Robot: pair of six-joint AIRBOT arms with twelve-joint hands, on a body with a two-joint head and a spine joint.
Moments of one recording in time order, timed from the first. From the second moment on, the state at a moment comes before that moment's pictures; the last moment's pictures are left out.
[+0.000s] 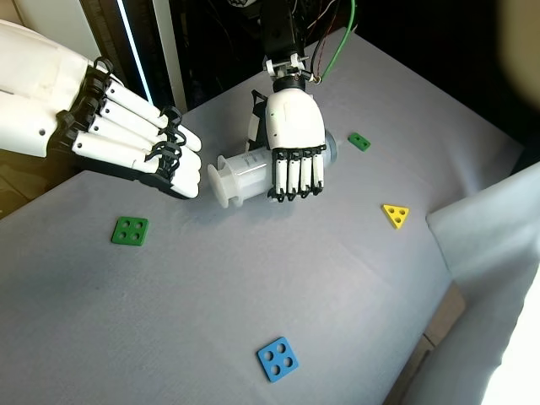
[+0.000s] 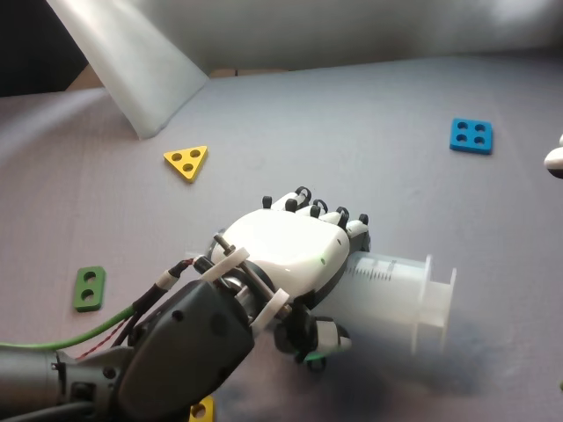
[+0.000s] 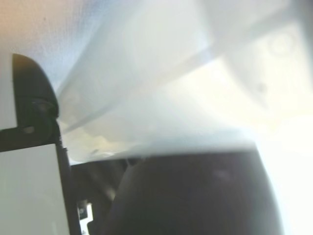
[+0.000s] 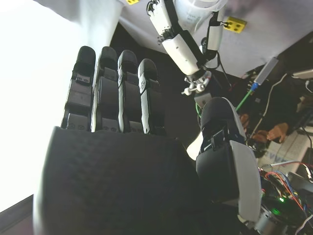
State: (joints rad) left arm 0.71 -1.29 0.81 -1.03 -0.79 1.89; right arm -0.28 -0.26 0.71 -1.67 0.50 0.53
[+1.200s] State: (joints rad) left arm 0.43 -1.05 0.90 0.19 -0.37 0.88; right arm -0.28 -0.26 0.70 -1.67 0.51 0.52
